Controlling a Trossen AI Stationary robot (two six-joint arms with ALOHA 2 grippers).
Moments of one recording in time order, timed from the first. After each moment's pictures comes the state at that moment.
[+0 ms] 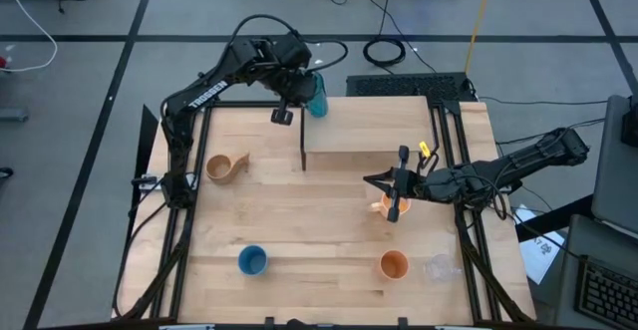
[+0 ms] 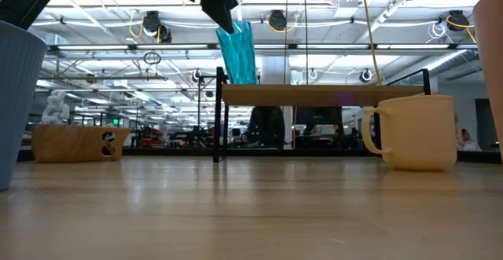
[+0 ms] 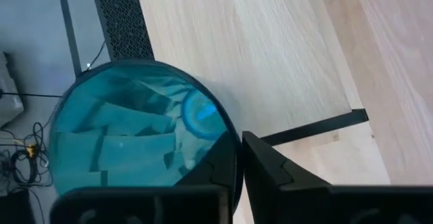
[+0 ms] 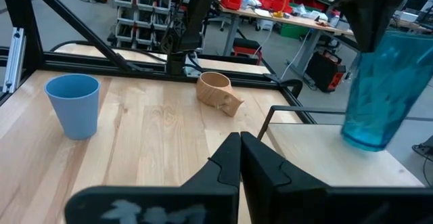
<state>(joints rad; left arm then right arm) 0.49 1.96 2.36 -1.43 0.08 0.81 0.33 1.02 0.74 0.01 0.55 -0.05</state>
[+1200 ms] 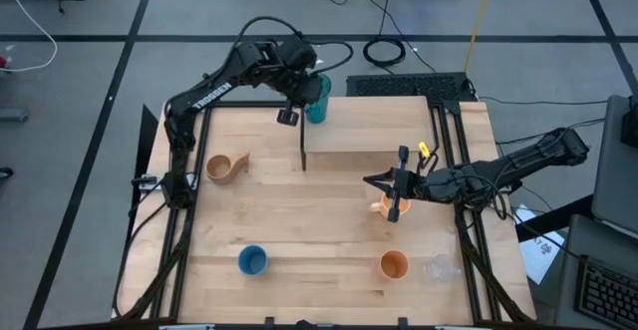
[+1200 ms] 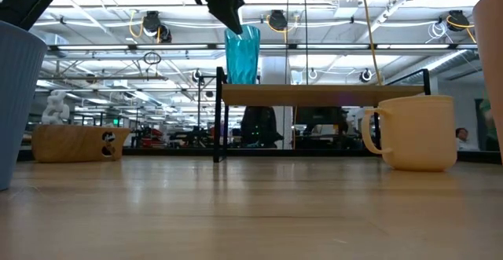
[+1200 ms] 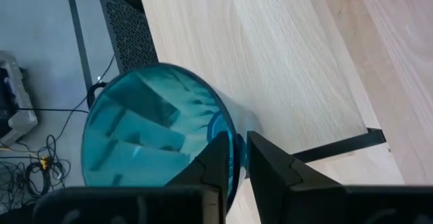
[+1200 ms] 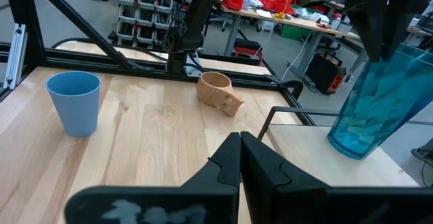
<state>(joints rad) 0.47 1.98 2.36 -1.36 0.08 0.83 0.33 1.02 0.74 0.01 0.55 -0.07</state>
